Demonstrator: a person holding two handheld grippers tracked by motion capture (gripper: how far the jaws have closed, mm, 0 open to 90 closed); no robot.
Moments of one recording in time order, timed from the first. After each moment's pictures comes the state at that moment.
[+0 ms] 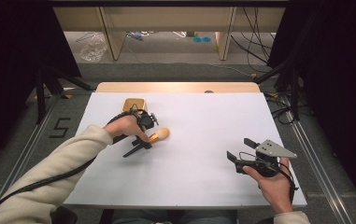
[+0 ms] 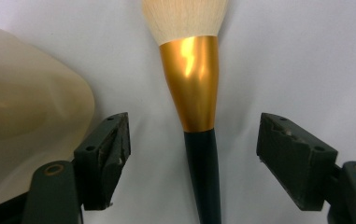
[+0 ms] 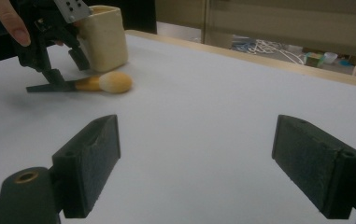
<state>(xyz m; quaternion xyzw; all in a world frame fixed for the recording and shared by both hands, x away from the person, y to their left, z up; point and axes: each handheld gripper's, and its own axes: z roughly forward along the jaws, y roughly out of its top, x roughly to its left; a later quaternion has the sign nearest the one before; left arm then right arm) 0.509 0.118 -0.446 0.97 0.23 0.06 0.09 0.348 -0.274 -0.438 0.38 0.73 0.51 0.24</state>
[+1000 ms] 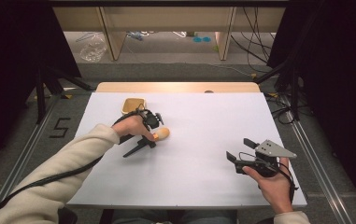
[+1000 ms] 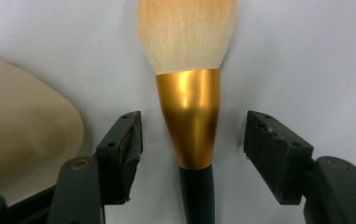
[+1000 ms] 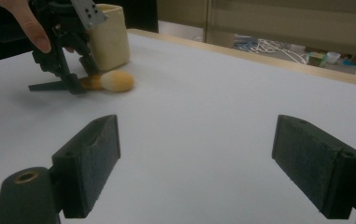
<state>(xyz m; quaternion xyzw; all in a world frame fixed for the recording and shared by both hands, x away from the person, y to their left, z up) 0.517 0.102 -0.455 0.96 0.25 0.05 0.08 0.349 -0.273 -0.440 0.37 0.73 0.52 0.24</state>
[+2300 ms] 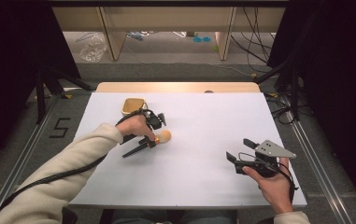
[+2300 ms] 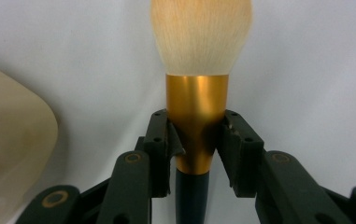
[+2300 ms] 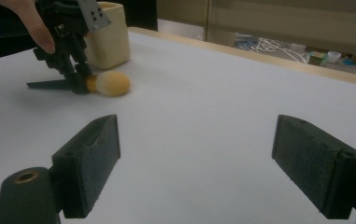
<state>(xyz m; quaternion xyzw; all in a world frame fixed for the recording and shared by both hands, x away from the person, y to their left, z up) 0.518 0.093 -0.455 0.96 0.26 0.02 0.05 0.347 -0.275 -0.439 0.37 0.74 0.51 0.24</state>
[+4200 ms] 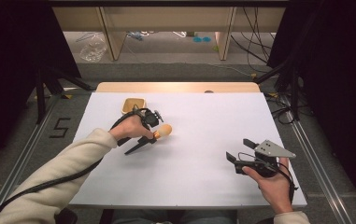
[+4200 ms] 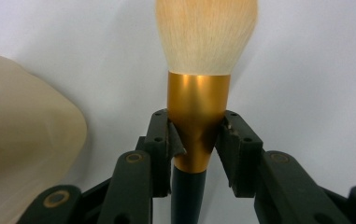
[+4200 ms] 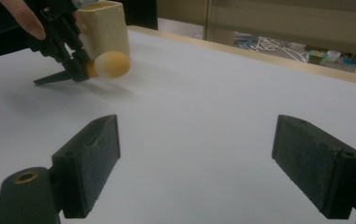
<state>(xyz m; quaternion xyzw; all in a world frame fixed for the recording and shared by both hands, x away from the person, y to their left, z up) 0.506 0.102 -0.440 0.95 0.28 0.06 0.13 0.349 -0.273 -0.440 0.37 0.73 0.52 0.24</state>
